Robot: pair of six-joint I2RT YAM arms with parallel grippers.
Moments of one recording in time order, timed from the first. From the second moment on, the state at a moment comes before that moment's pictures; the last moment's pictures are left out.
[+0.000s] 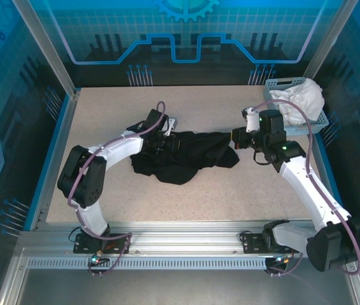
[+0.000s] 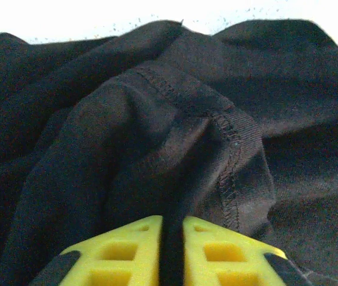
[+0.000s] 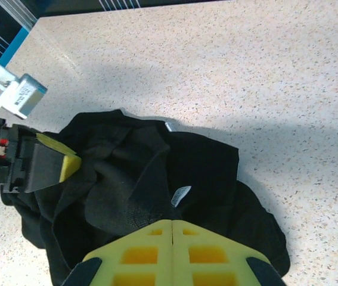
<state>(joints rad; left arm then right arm) -0.44 1.76 1.21 -0.37 0.25 -0.32 0.23 1.15 1.01 -0.50 -0.26 0.19</state>
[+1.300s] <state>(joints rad) -0.30 0.82 1.44 -0.15 0.02 -0.43 0.22 0.94 1.81 -0.66 -0.18 0.15</state>
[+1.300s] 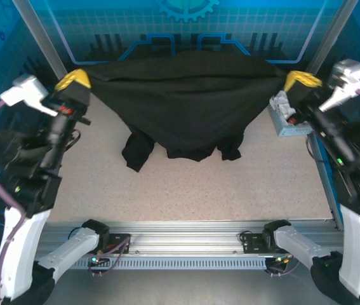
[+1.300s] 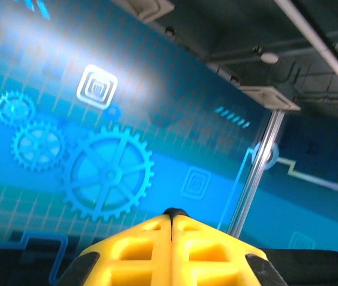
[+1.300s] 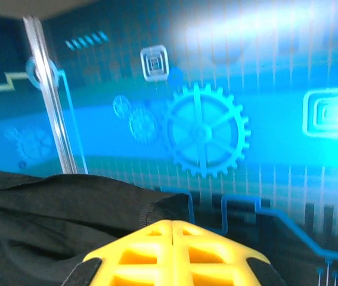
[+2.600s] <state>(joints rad) -0.23 1.25 1.51 -0.18 0.30 -0.55 0.37 1.52 1.37 -0.39 -0.30 0.22</state>
